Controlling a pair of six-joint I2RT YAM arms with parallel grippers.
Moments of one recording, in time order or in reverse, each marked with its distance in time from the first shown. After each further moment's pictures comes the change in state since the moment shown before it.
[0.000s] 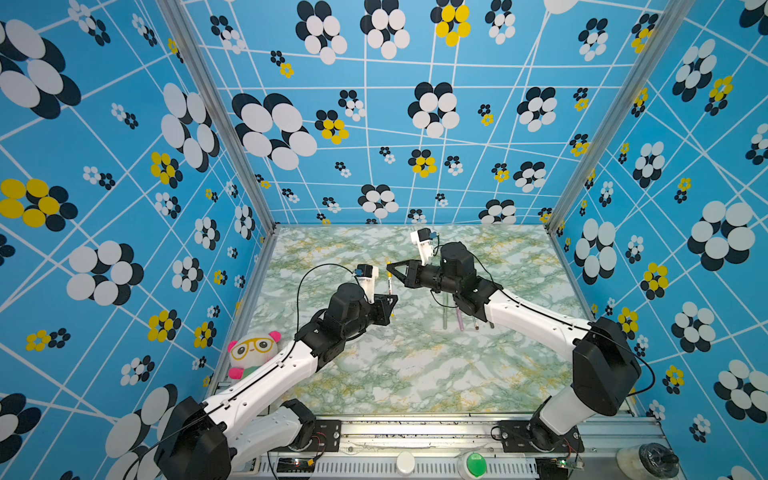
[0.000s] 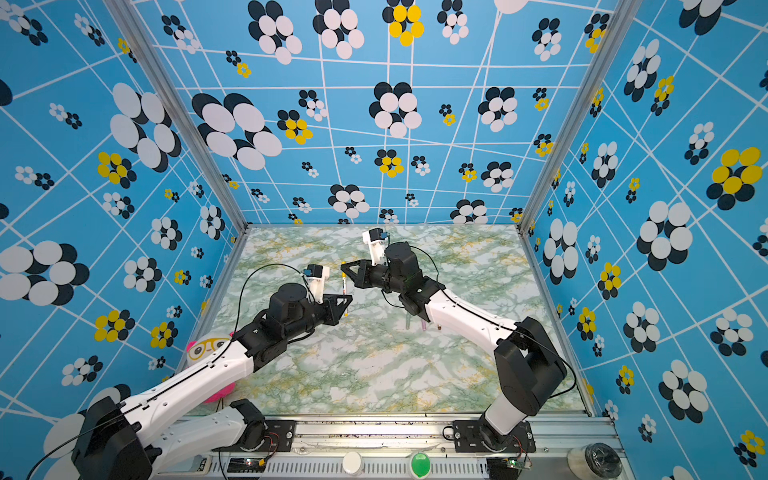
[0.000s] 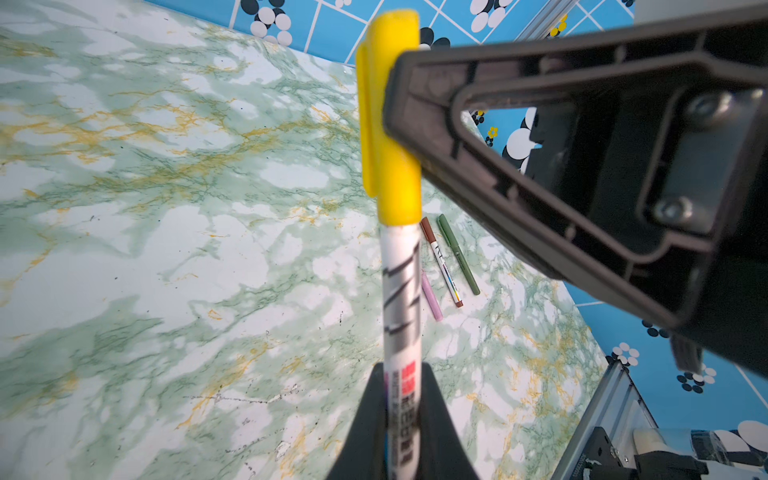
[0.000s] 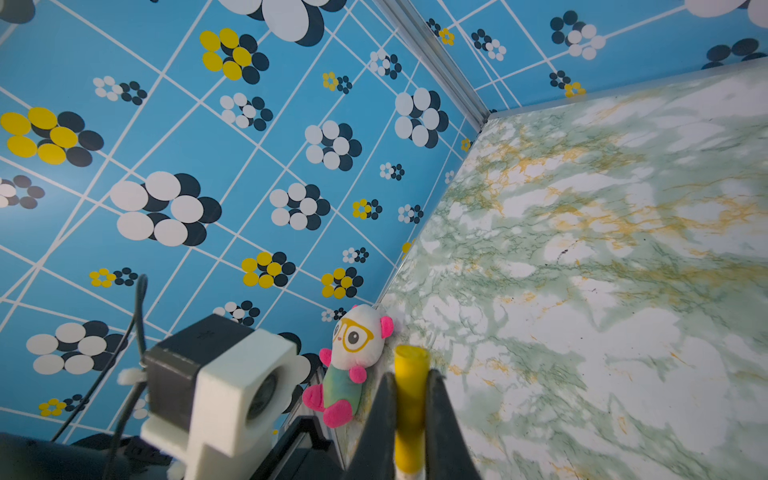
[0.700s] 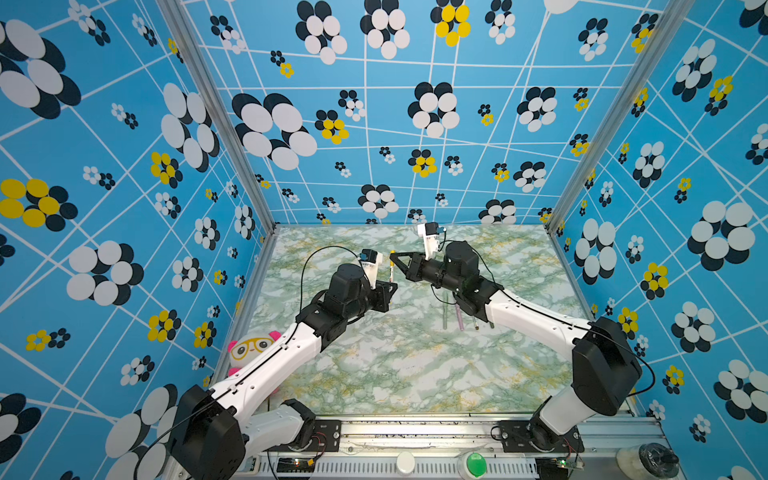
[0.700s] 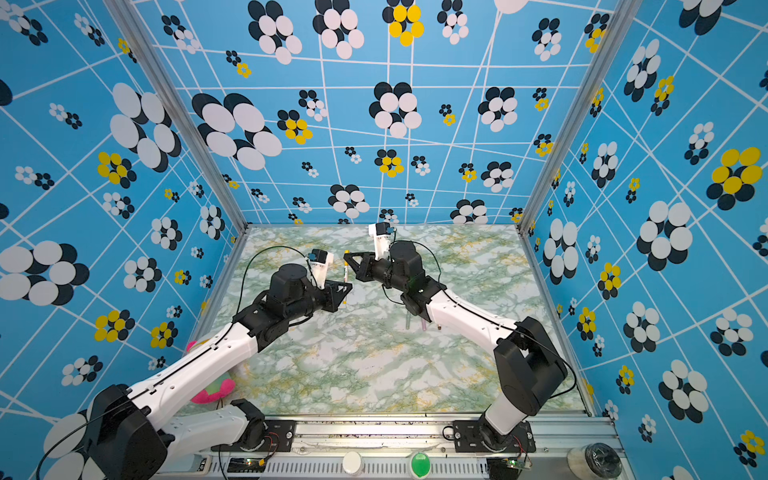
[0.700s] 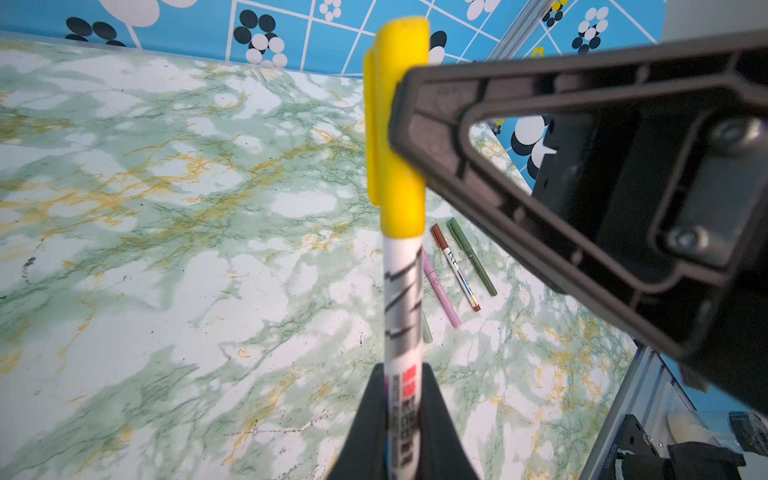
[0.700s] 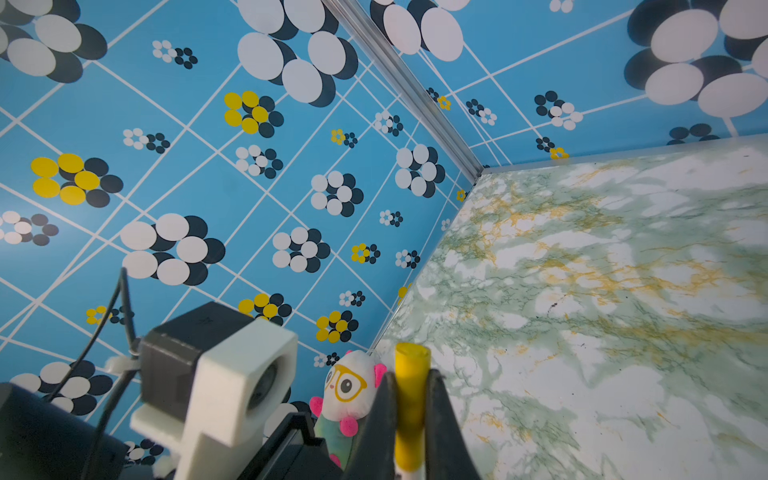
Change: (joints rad) left arm 0.081 0.103 0.161 -0.096 0.092 0.141; right arm -0.007 0.000 -0.028 0.128 0.084 0.008
